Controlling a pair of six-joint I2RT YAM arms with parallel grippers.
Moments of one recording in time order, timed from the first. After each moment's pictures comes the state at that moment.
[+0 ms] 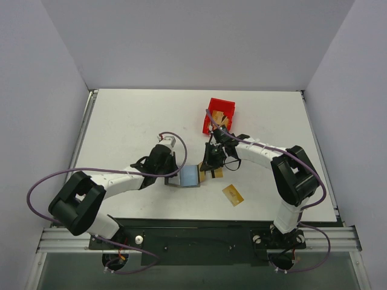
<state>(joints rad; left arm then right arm) -0.65 1.46 0.63 0.09 -0.07 -0.54 0.58 1.78 1.07 -0.35 -0.35 0.65</state>
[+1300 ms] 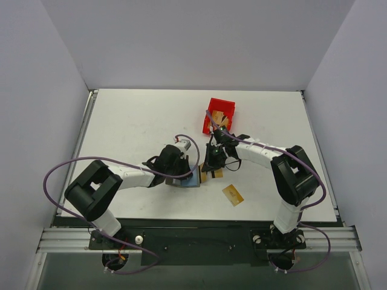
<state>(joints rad) -0.72 1.63 0.69 0.22 0.12 -0.51 0.58 1.79 1.06 -0.38 -0.32 0.63</state>
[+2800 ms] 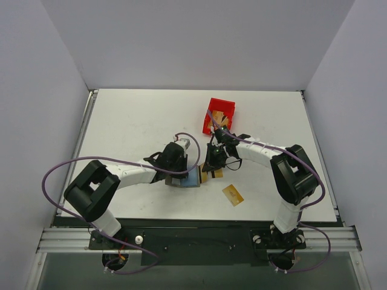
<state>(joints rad) -0.73 1.63 0.78 -0.01 0.02 -0.50 0.56 1.80 1.06 -0.38 -0.34 0.63</state>
